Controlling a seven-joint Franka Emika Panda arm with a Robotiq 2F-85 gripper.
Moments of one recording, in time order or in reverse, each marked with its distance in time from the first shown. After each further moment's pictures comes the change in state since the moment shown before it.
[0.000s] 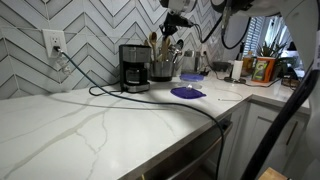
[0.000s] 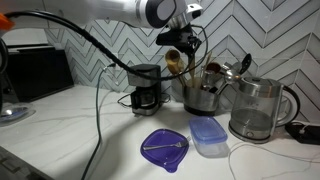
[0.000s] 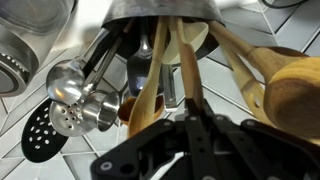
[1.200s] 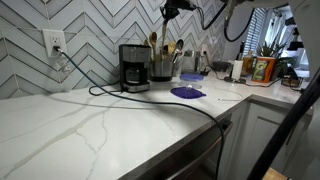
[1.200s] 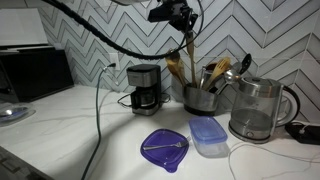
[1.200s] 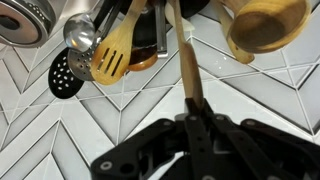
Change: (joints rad) arm 0.017 -0.070 -0.010 0.079 -0.031 -0.045 0.066
